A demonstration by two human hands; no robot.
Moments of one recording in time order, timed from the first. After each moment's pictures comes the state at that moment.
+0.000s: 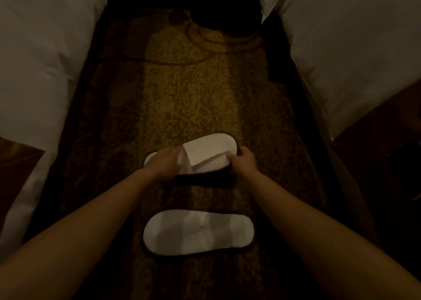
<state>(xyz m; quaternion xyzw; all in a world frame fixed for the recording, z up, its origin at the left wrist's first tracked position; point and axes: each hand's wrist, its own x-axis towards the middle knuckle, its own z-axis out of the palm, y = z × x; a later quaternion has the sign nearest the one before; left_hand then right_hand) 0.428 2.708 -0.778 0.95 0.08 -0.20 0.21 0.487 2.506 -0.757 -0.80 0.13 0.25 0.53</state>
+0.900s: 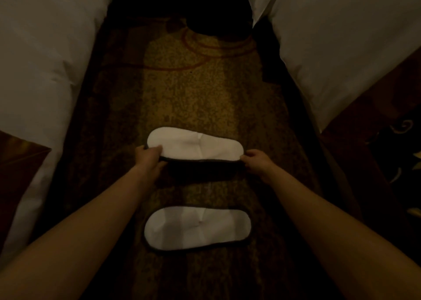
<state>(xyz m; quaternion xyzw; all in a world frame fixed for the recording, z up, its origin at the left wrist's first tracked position) 0.421 2.700 -0.747 0.50 0.49 0.04 0.71 0.505 2.452 -0.769 -0.82 0.13 0.32 0.46</state>
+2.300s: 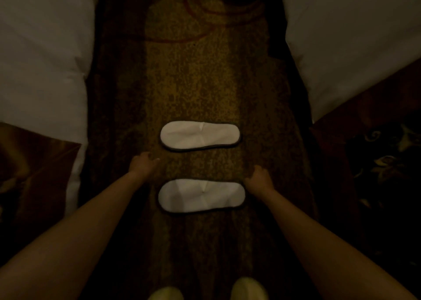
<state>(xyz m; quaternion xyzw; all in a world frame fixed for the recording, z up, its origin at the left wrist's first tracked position) 0.349 2.723 -0.715 0.82 0.38 -0.26 0.33 0.411 2.430 -0.710 -0.89 0.08 0.38 0.24</state>
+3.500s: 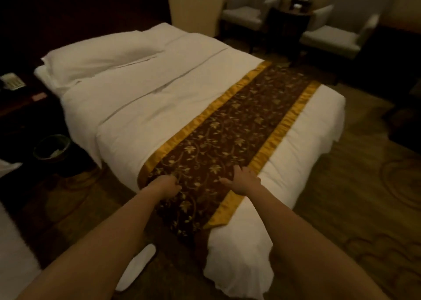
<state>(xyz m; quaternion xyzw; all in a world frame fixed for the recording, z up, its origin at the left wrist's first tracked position) 0.306 2.256 -0.011 0.91 -0.24 -0.34 0.02 0.192 2.052 -0.011 -0.91 0.28 0.22 0.21</state>
